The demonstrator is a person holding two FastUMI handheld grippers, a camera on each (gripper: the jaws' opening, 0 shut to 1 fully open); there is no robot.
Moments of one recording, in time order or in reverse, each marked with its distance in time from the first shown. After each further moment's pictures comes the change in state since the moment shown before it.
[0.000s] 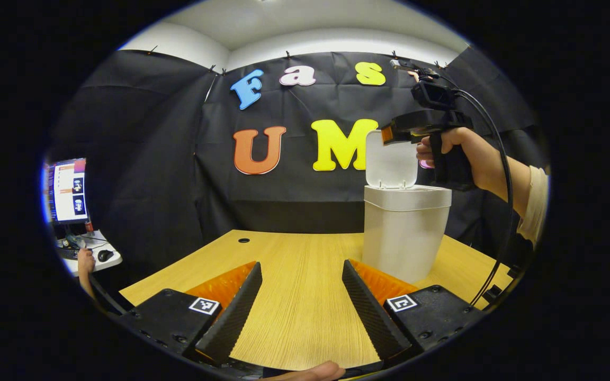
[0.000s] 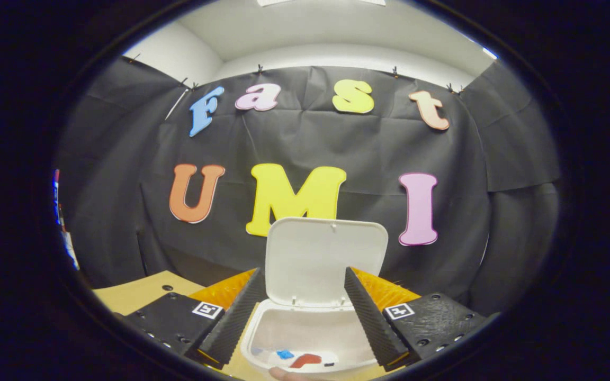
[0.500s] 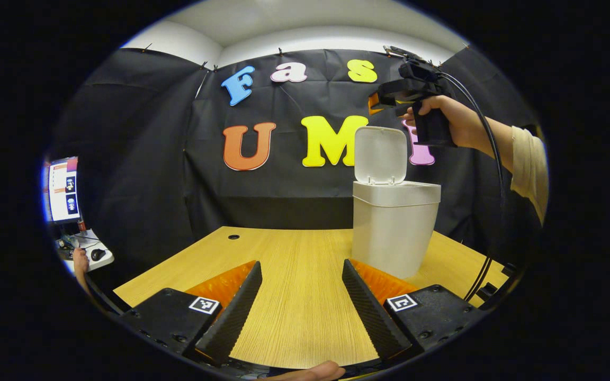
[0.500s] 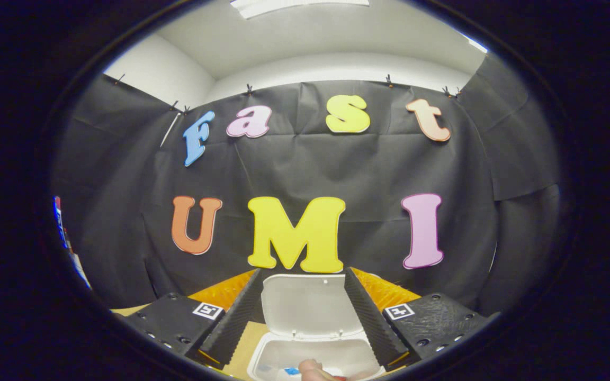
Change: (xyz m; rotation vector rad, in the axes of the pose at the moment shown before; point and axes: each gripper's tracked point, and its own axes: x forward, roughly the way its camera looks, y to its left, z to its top) left arm 0.004 -0.021 -0.009 -0.005 0.027 -0.075; right arm 0.032 -0.016 0.090 0.036 -0.101 0.020
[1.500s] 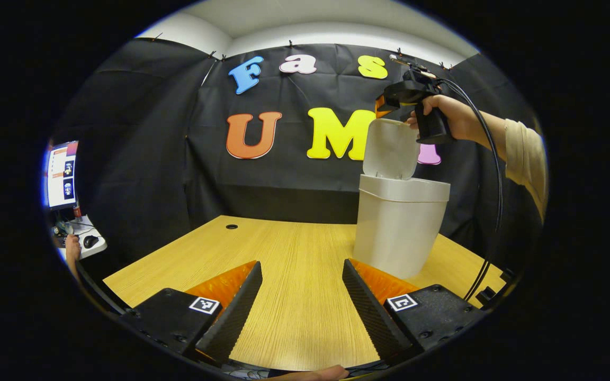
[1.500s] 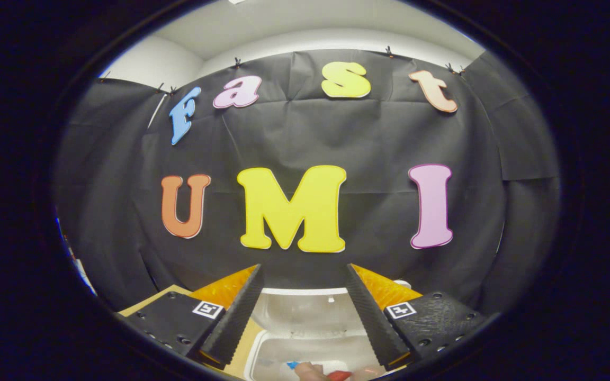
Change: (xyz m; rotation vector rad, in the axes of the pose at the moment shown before) left arm 0.009 0.008 -0.007 -0.054 0.015 -0.006; right arm 0.029 -0.006 -0.048 0.045 0.214 -0.017
